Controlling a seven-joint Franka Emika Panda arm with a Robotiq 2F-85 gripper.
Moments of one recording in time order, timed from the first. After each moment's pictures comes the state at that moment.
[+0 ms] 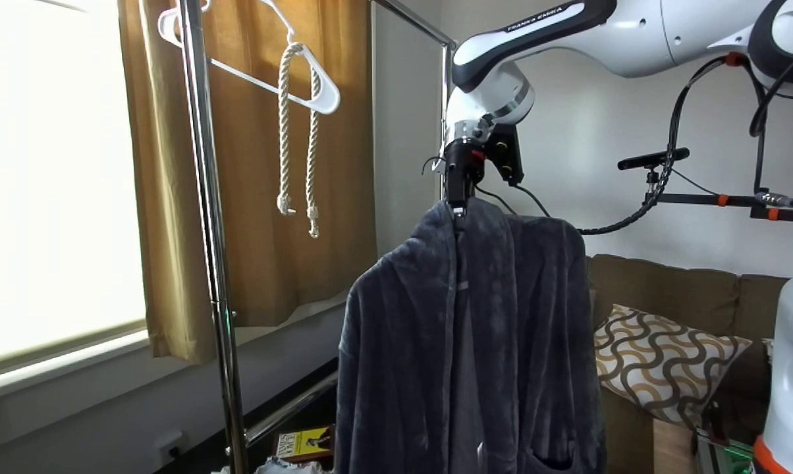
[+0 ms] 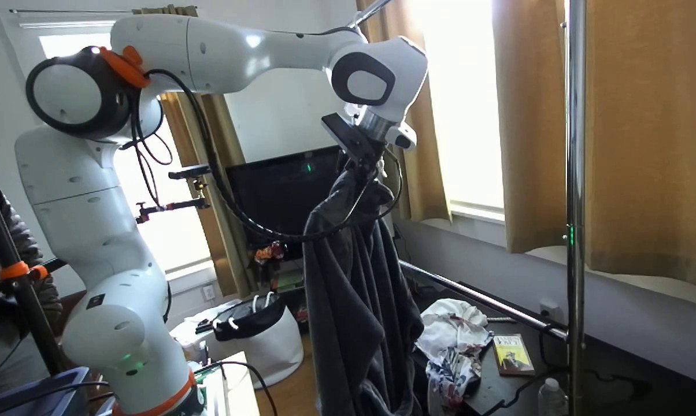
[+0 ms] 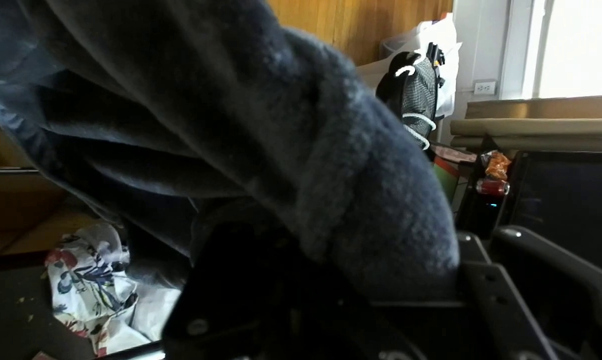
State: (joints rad) arm -0.03 -0.04 -0.17 -1.81 0.54 1.36 -0.40
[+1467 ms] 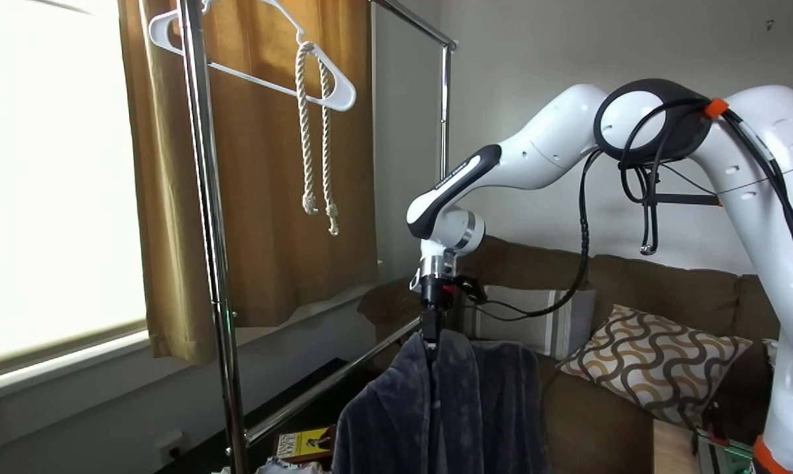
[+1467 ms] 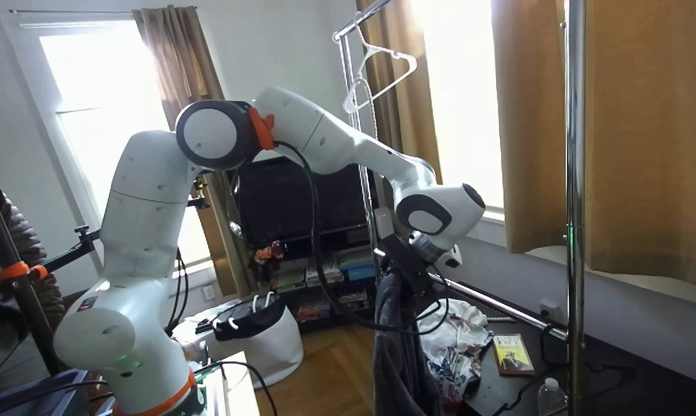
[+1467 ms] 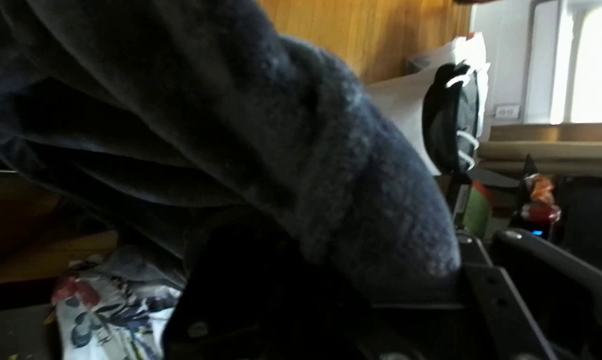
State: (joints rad) arm -0.14 0.47 -0.07 -1.83 0.57 1.71 -0.73
